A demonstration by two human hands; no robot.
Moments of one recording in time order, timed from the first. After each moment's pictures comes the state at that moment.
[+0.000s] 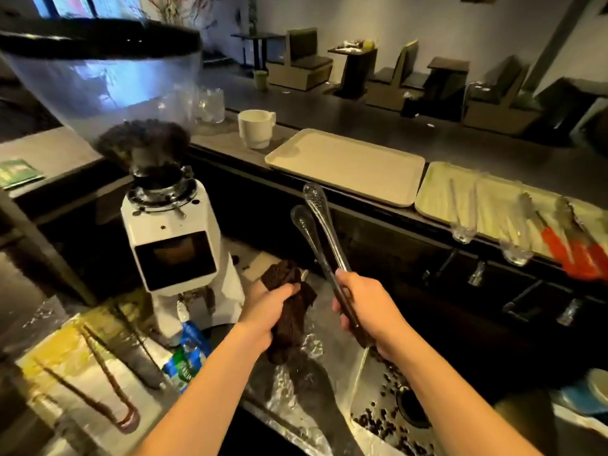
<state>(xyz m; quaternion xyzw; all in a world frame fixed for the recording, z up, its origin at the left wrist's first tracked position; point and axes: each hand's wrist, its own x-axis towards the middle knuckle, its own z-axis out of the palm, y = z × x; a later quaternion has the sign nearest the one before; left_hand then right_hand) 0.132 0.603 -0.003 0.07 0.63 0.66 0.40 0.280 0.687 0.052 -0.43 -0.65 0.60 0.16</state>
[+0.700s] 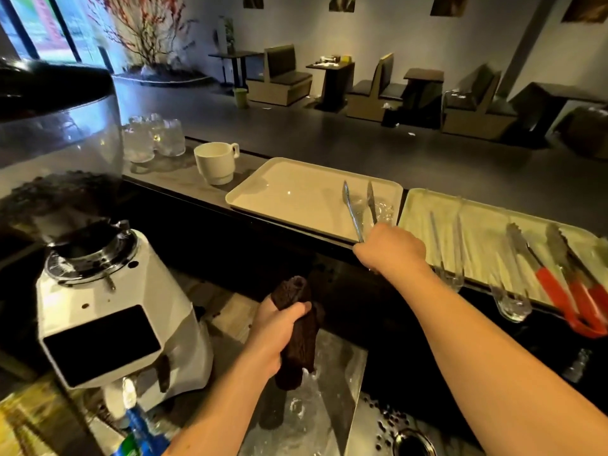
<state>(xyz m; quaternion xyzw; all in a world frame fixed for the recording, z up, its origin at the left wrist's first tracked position) 0.133 0.719 0.006 0.12 0.63 0.64 0.43 0.237 0.886 0.120 -0.59 -0.80 0.10 0.03</state>
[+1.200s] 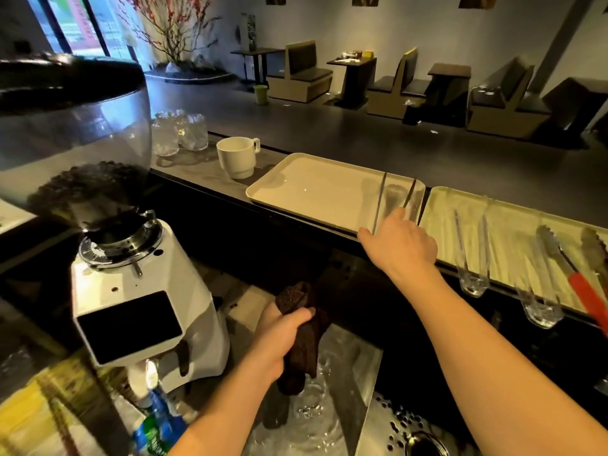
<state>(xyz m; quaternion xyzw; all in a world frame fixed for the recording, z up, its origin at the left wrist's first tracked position) 0.125 0.695 -0.005 0.12 0.64 0.63 0.41 0.225 0.873 0.108 -0.57 -0.81 0.03 0.15</state>
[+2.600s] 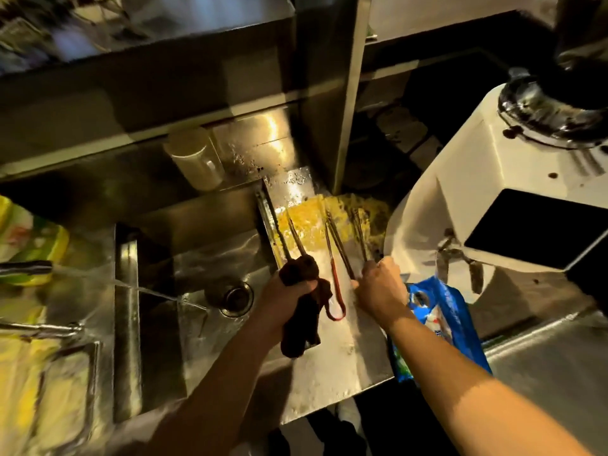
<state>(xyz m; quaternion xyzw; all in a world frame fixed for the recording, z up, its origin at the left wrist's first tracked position) -0.038 0.290 -0.117 -0.20 0.63 0.70 0.27 -0.029 0.478 -0.152 -0.20 -0.95 0.19 -0.12</state>
